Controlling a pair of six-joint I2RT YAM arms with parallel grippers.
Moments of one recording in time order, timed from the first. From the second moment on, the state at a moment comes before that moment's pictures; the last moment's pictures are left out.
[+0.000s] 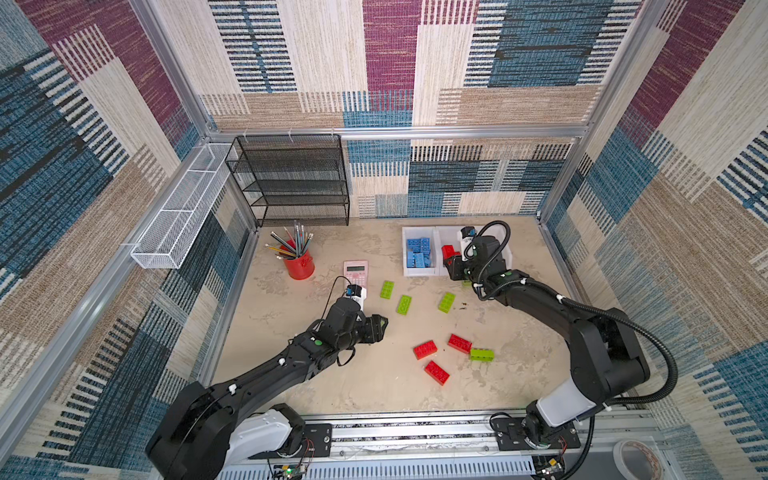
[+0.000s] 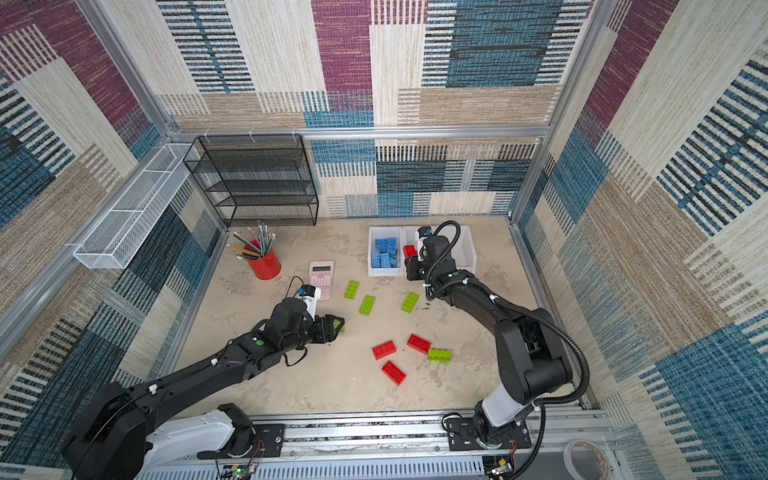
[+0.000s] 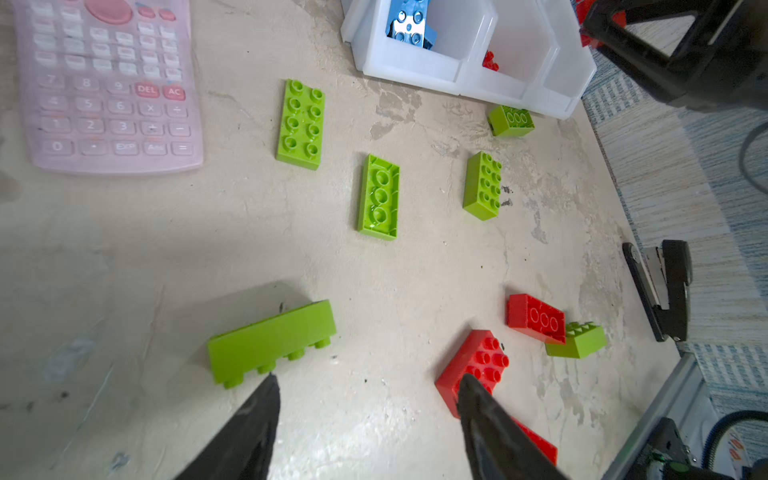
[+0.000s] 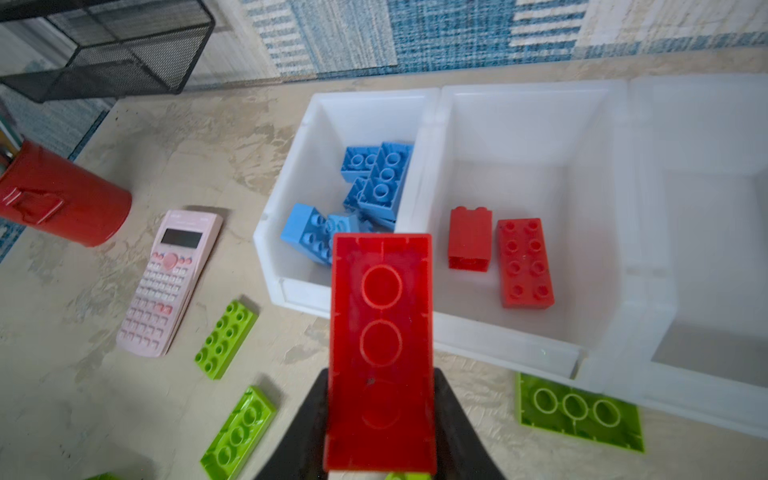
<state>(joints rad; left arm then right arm) -0.64 1.20 0.57 -0.04 0.08 -0.61 0.31 1.61 1.04 -0.05 -0.09 0.26</state>
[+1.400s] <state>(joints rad) -0.91 1.53 0.80 -0.20 0.06 -0.35 0.19 1.54 1.00 0.07 -0.31 0.29</state>
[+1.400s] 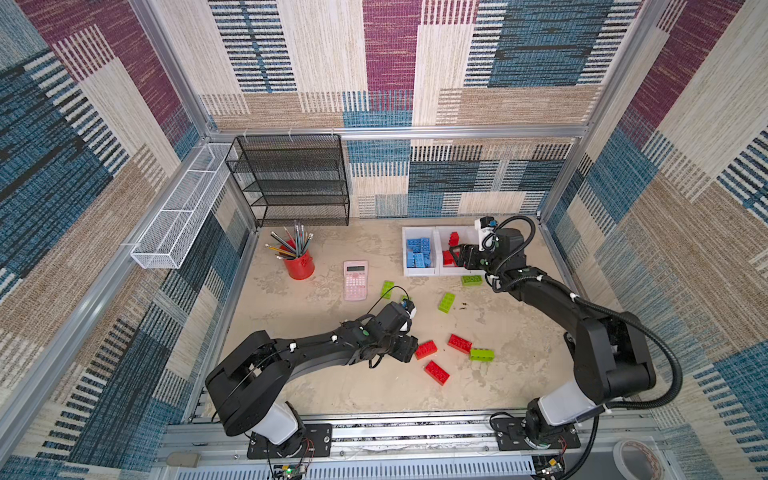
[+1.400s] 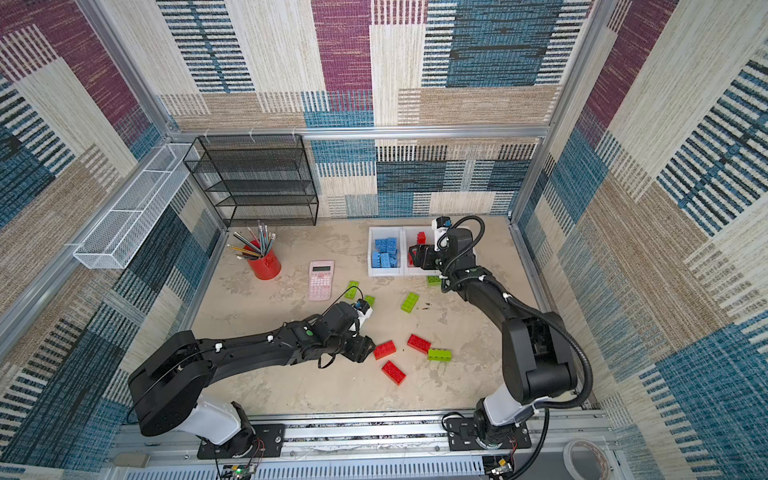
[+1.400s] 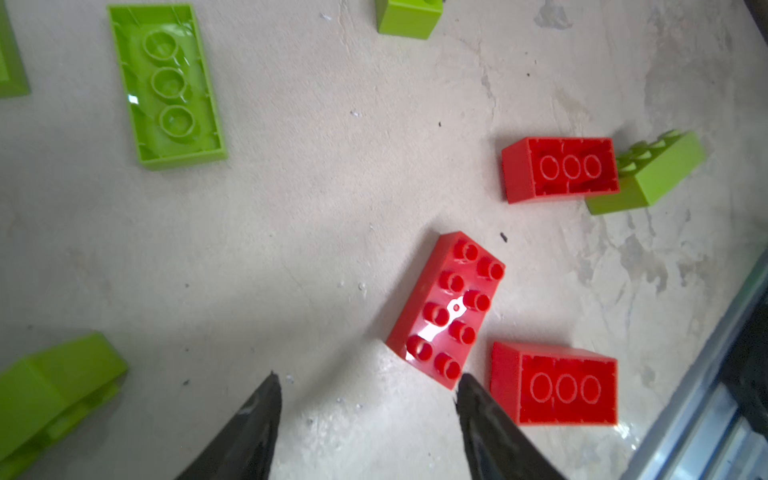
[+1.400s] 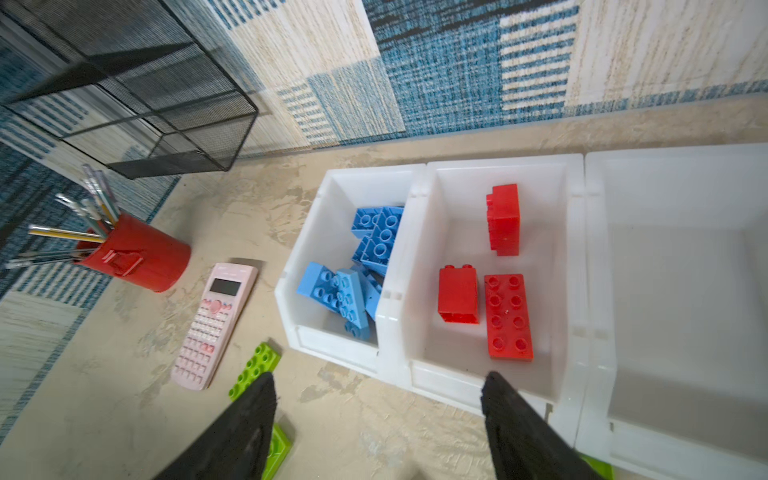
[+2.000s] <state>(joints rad) -0.97 1.68 0.91 -0.30 0.06 -0.25 0.19 1.24 0.75 0.14 -0.39 0.32</state>
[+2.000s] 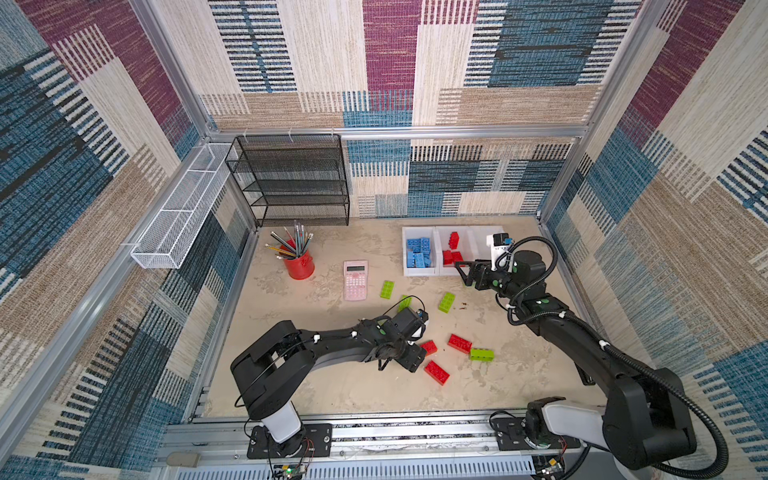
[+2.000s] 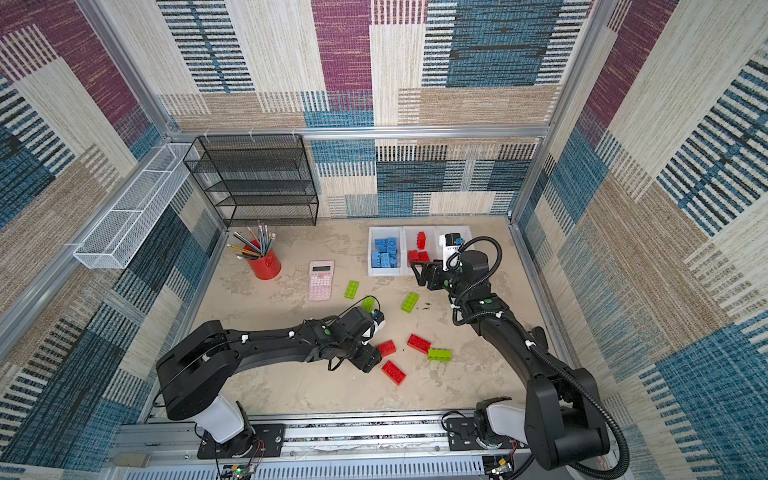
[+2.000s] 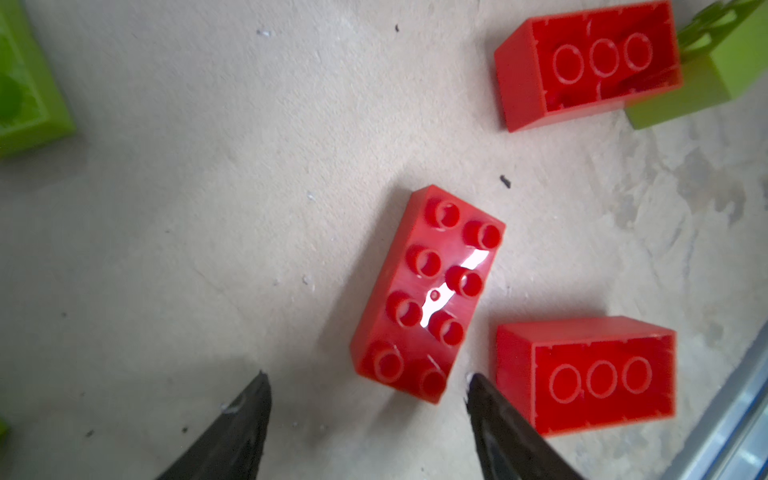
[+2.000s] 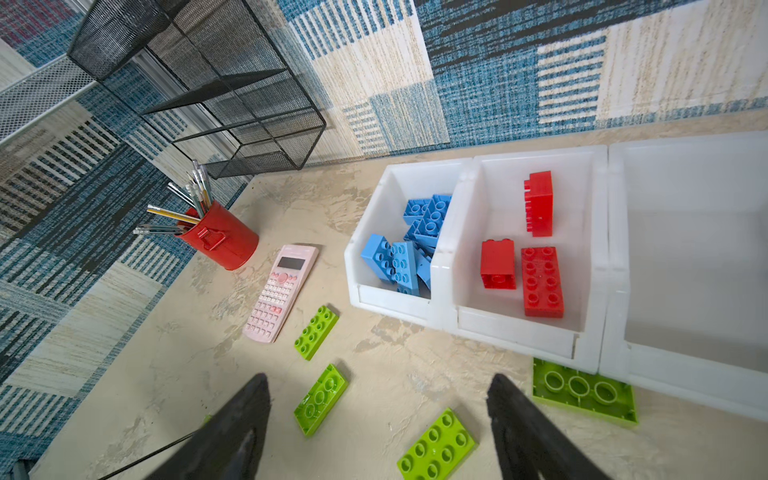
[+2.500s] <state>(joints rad) -1.00 1.83 1.08 -0.36 -0.01 -0.22 0.19 1.19 0.70 0.17 -0.40 0.33</state>
